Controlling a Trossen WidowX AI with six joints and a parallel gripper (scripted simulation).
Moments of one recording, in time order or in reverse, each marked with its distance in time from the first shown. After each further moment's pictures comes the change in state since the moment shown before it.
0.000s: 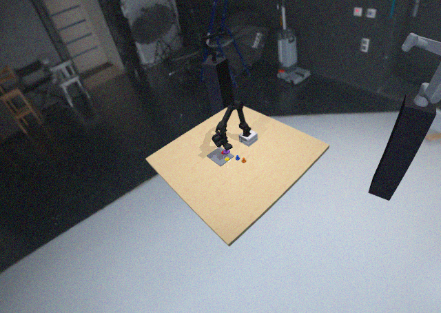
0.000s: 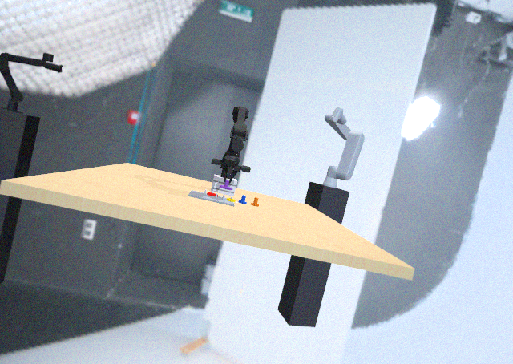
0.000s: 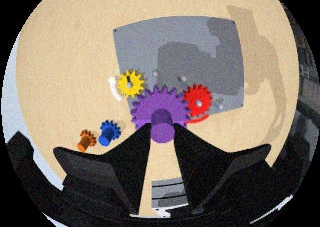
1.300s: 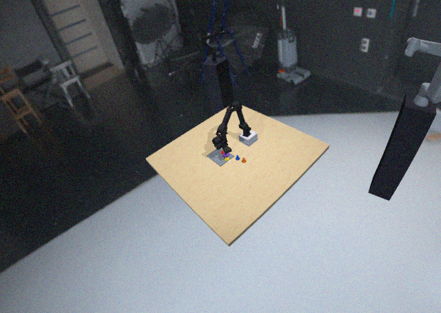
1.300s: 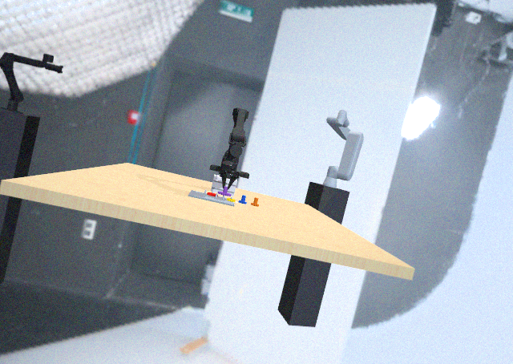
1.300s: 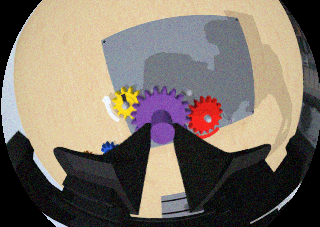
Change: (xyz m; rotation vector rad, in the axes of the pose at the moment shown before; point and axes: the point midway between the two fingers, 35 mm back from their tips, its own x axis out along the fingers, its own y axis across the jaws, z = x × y) arm 0.034 0.001 0.008 0.089 -0.042 0.008
